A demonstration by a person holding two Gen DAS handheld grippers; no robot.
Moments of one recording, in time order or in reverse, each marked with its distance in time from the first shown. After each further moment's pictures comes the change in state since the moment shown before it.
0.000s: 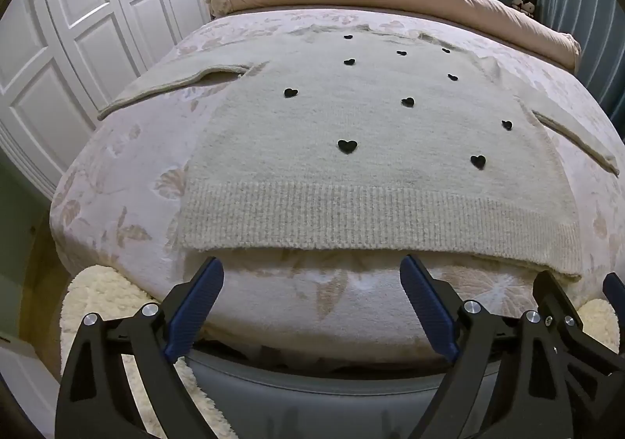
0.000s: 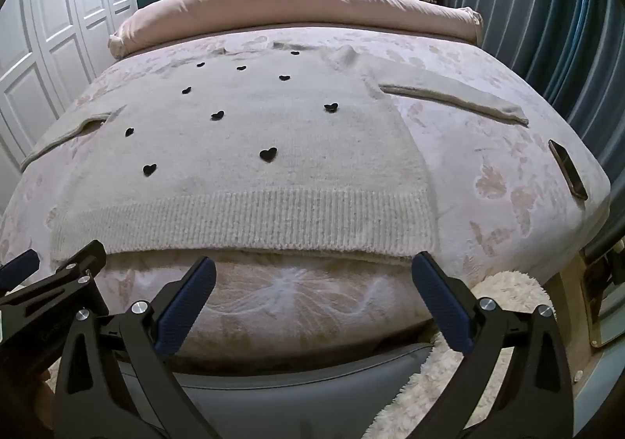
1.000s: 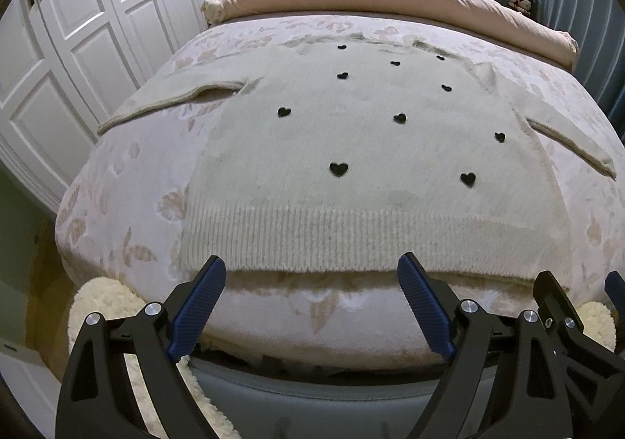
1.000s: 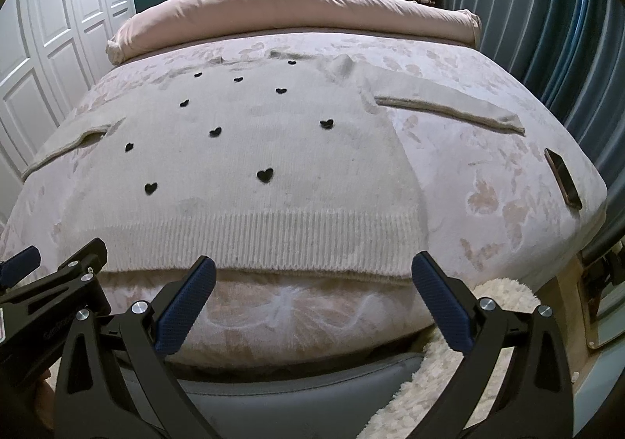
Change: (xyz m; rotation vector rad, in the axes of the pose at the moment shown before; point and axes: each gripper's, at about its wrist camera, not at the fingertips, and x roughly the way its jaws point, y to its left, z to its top) left arm -0.015 -0.008 0.029 0.022 0.005 0.006; right arm -0.009 -0.003 0.024 0.004 0.001 -0.002
